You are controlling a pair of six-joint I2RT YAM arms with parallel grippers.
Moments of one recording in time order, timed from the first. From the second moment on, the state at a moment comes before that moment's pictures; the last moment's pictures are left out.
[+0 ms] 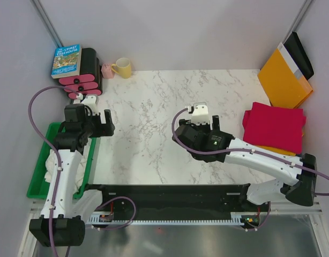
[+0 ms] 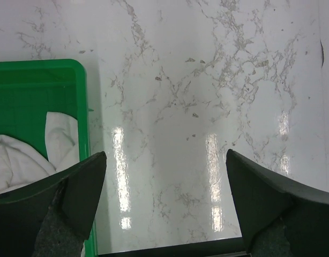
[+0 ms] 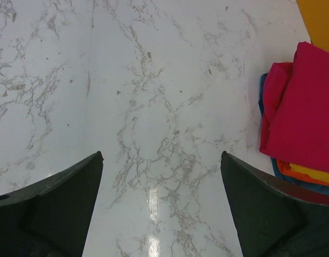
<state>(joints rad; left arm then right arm) 0.03 0.94 1.00 -0.76 0.14 -0.02 1.11 1.31 1.24 -0.91 1.02 0.72</state>
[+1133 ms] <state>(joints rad) 1.04 1.28 0.90 -0.71 0.29 0.34 1.10 1.33 1.15 -0.83 0.97 0.70</state>
